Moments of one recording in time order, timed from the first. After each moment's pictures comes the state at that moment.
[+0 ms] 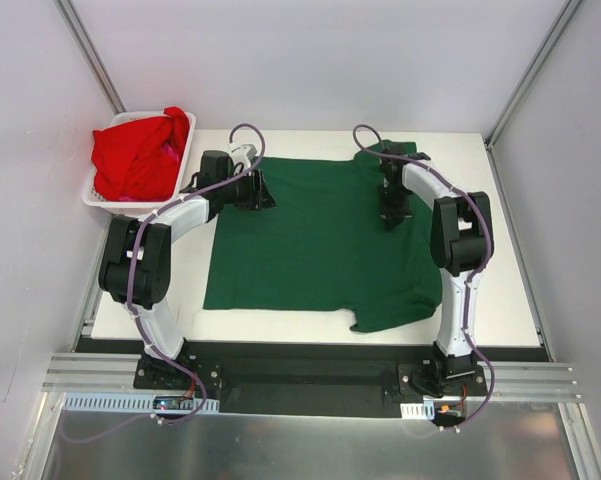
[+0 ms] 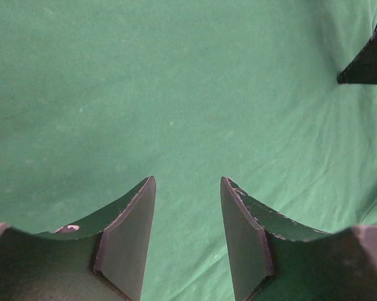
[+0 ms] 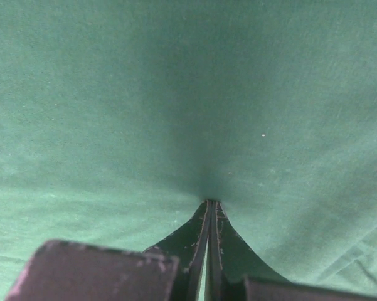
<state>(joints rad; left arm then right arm) -0.22 1.79 1.15 -0.01 0.54 -0.27 0.23 2.18 1.72 -0.95 0.07 0.21</state>
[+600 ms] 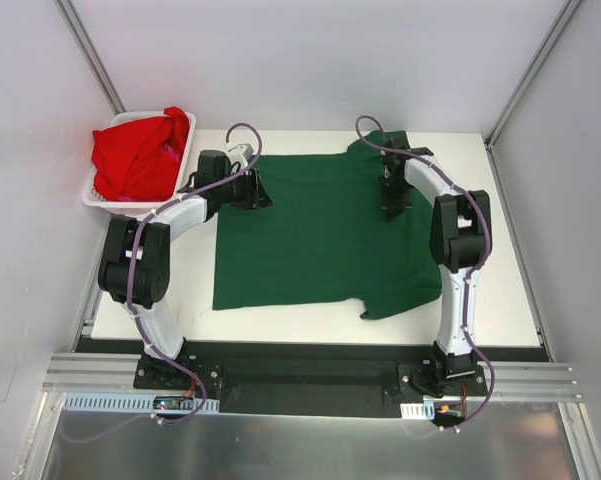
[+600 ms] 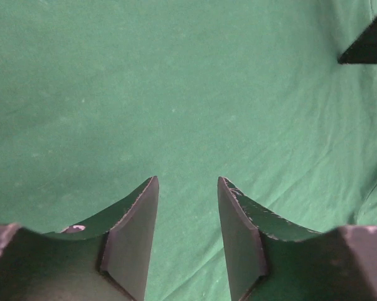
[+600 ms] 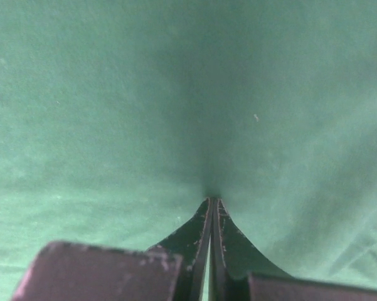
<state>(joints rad) -0.21 1.79 1.15 -0.01 0.54 -0.27 0.21 2.28 1.88 -0.95 0.07 0.16</state>
